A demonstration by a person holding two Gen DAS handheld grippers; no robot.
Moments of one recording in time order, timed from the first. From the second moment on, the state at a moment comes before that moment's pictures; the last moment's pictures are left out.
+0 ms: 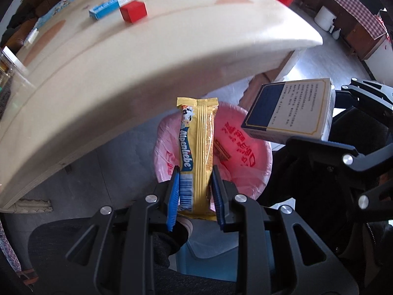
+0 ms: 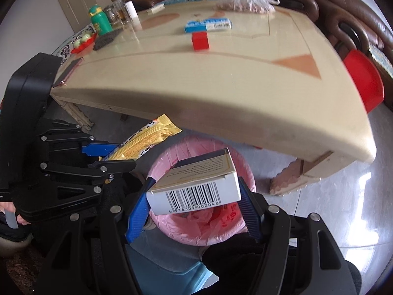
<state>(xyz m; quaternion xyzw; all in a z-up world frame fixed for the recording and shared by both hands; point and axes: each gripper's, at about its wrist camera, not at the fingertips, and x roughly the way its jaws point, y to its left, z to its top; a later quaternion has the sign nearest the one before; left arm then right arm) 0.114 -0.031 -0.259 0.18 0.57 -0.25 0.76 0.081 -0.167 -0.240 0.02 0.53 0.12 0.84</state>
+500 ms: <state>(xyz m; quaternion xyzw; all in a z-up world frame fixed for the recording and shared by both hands) 0.127 -0.043 -0.336 0.18 0.64 -0.26 0.69 0.102 -0.176 -0.311 0.05 0.59 0.13 0.80</state>
